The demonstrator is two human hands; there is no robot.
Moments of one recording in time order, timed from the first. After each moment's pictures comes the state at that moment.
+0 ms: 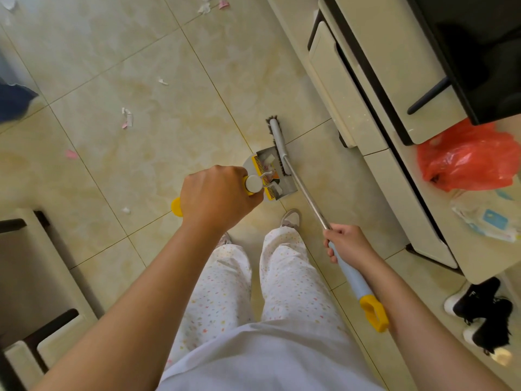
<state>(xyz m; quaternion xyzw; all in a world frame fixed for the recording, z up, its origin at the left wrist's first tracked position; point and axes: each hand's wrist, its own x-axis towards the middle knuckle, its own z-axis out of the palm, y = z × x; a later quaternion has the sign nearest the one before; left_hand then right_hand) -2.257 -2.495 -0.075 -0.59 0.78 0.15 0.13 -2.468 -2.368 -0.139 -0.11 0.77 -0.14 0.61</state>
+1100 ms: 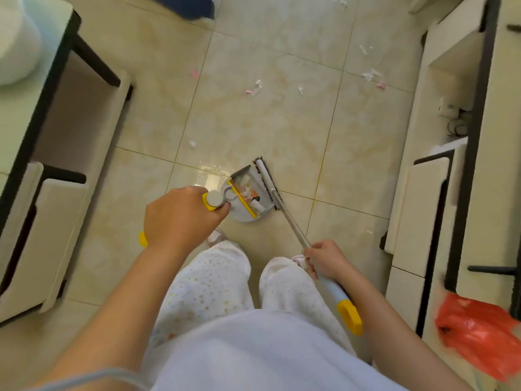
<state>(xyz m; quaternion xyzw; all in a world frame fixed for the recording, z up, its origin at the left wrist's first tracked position) -1.983 -2.313 -0.048 -0.89 0.41 0.21 -0.03 -2.231 -2.394 -0.106 -0.43 0.68 0.19 0.56</state>
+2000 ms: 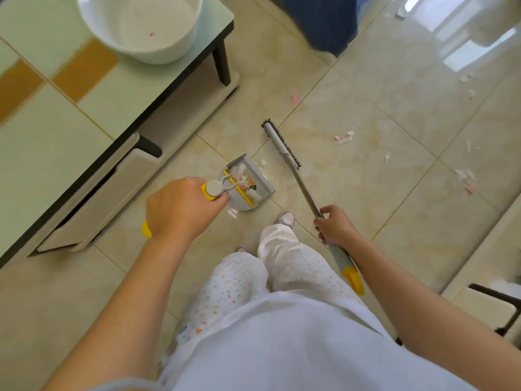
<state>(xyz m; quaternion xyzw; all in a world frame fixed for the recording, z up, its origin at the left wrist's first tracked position) -1.771 -2.281 -0.061 -0.97 0.16 0.19 -0.08 -1.937 -2.502 -0.162 -0.62 0.55 0.27 0.49</state>
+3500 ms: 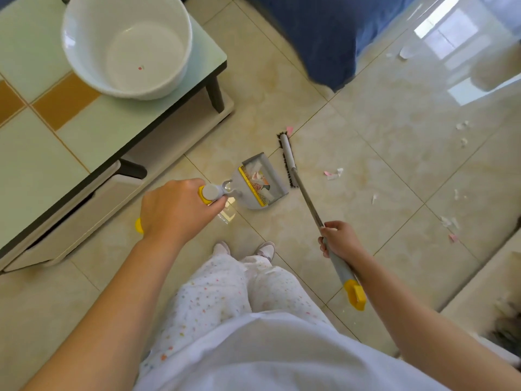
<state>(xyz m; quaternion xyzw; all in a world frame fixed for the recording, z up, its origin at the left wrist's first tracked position) -1.678 -2.418 -0.051 -0.97 0.17 0.17 -0.07 -1.846 -2.652 -0.151 -0.56 0.59 0.23 0.54</state>
